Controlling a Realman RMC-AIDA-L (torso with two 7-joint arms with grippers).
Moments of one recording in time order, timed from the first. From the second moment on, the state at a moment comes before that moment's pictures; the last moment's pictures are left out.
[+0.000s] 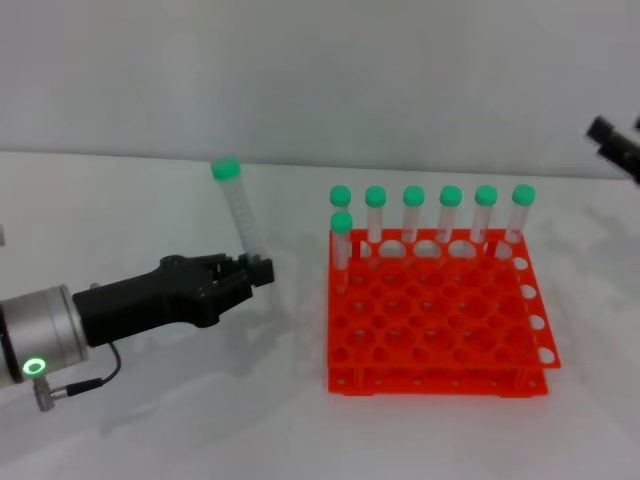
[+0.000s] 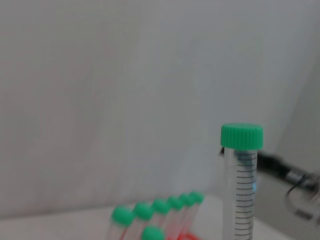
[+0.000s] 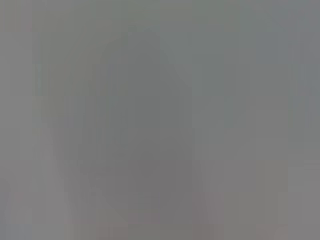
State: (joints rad) left arm -0.39 -1.99 1.07 0.60 1.42 1.38 -1.47; right arm 0.60 1.87 -1.71 -0.29 -0.17 -1.07 0.94
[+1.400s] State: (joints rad) left arm -0.60 -2.08 1.11 0.64 1.59 1.26 -1.23; right arm 0.60 1.95 -1.67 -0.30 -0.56 -1.35 1.10
